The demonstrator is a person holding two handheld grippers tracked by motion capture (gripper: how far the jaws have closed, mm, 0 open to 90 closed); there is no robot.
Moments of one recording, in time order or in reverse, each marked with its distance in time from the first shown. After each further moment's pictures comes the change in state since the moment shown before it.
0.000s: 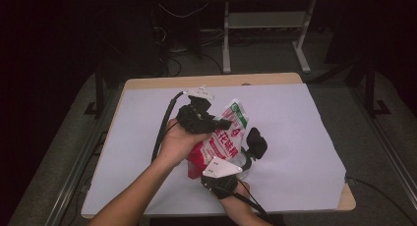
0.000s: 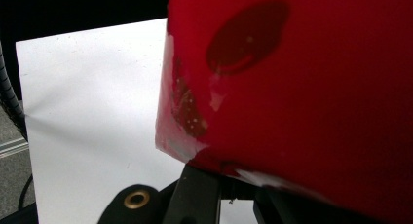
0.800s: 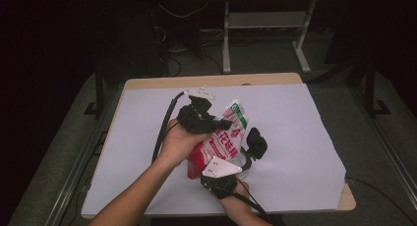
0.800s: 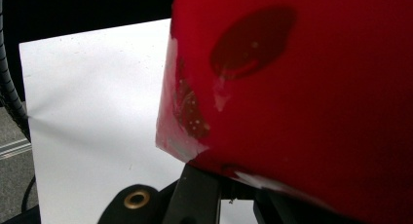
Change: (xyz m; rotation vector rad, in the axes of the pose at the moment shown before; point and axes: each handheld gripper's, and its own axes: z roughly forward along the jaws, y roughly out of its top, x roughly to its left) left arm 0.000 -0.001 0.002 -0.002 0.002 -0.012; right arm 0.000 0.000 0.001 -0.004 0.008 0.001
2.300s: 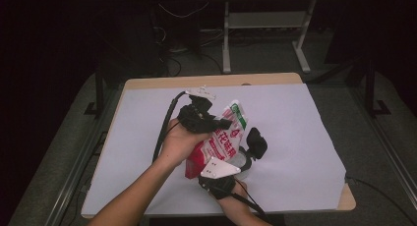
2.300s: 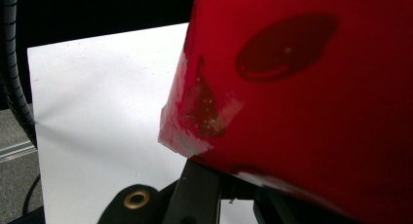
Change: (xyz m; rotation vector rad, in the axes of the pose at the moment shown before) left arm 0.000 0.001 0.001 0.012 0.018 -0.011; right arm 0.003 0.002 0.002 -0.020 0.014 -0.010
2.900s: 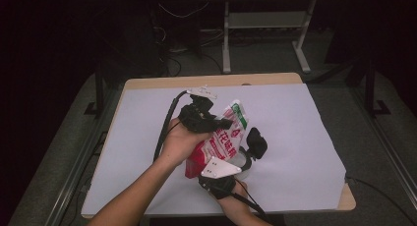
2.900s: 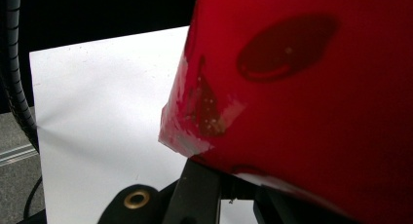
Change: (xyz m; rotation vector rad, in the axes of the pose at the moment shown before) left arm -0.001 0.002 0.001 0.005 0.004 0.010; right arm -0.001 0.001 -0.001 -0.011 0.002 0.004
